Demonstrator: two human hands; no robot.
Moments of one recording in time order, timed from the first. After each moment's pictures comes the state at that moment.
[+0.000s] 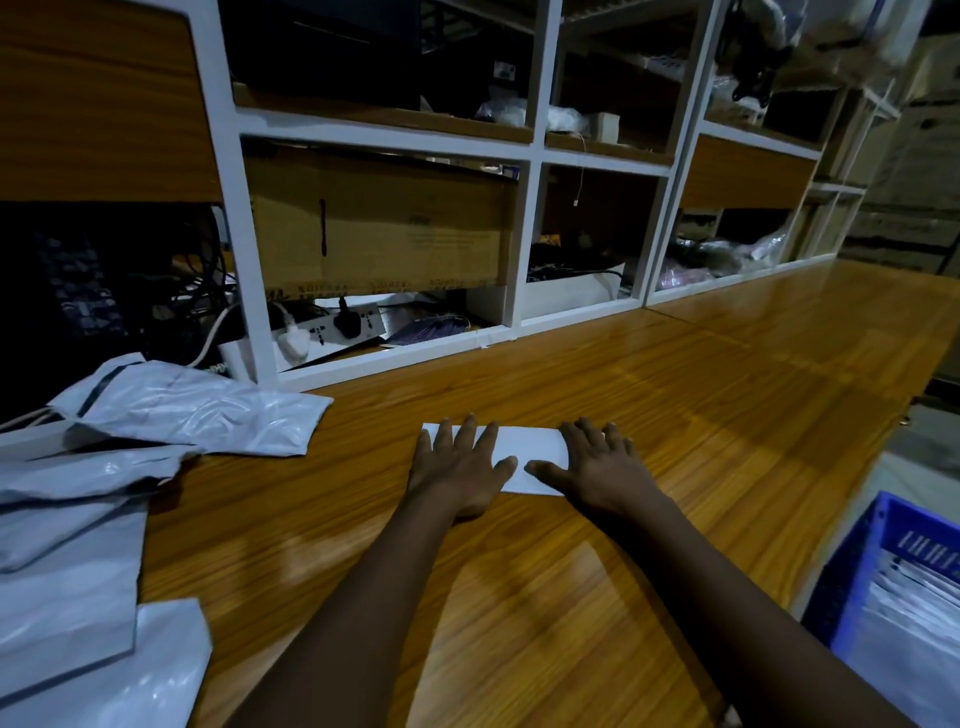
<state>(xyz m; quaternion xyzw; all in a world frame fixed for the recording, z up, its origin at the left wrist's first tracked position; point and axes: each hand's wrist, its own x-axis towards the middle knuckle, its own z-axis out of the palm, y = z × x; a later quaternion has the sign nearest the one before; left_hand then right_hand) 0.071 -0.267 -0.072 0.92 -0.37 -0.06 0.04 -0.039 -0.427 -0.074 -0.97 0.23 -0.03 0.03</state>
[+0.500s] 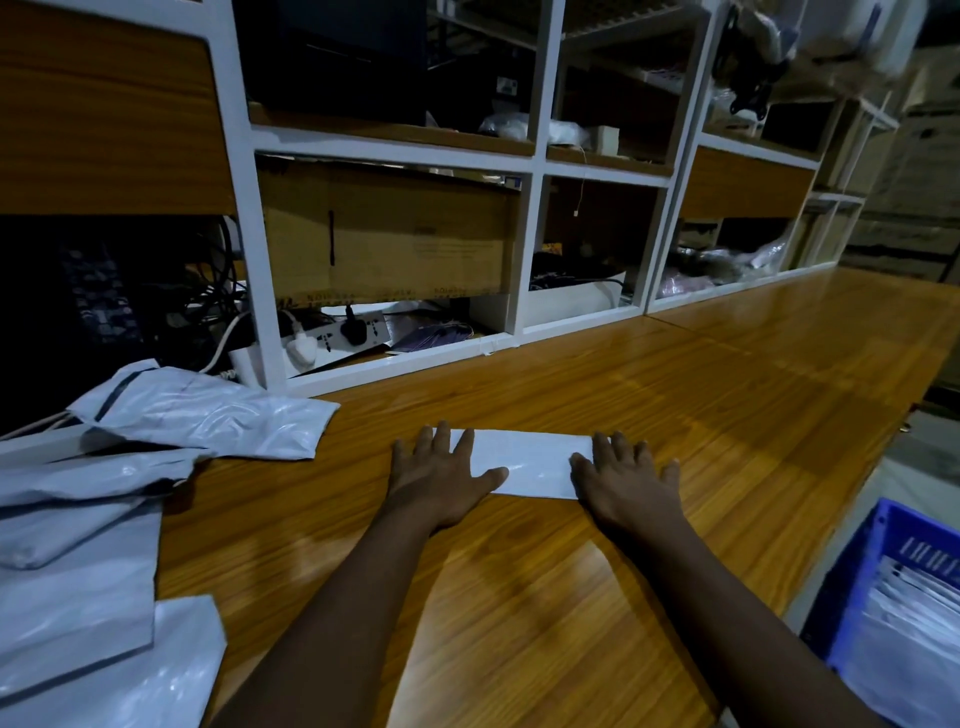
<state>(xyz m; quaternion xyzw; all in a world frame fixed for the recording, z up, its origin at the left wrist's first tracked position) 0.075 -0.241 -0.071 0.94 -0.34 -0.05 0.06 -0.059 -0.436 -0.092 -0.96 0.29 -0.05 -0.01</state>
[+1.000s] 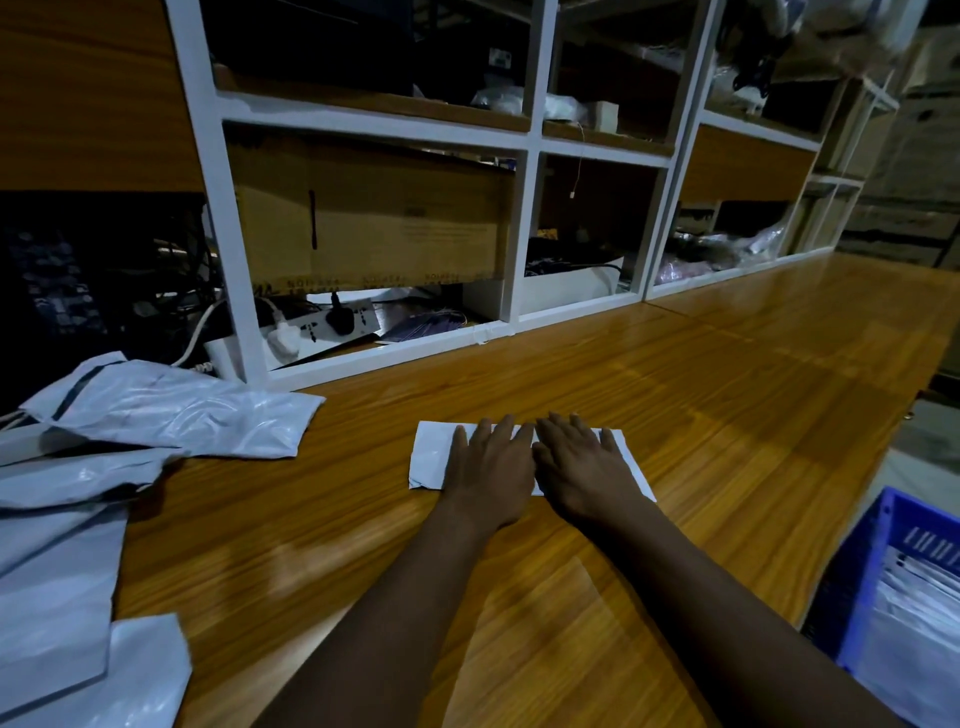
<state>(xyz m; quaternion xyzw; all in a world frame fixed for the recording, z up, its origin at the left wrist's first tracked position) 0.049 -0.288 -0.075 0.89 -0.45 0.07 0.07 -0.027 -0.419 -0.090 -0.98 0.13 -0.12 -0.01</state>
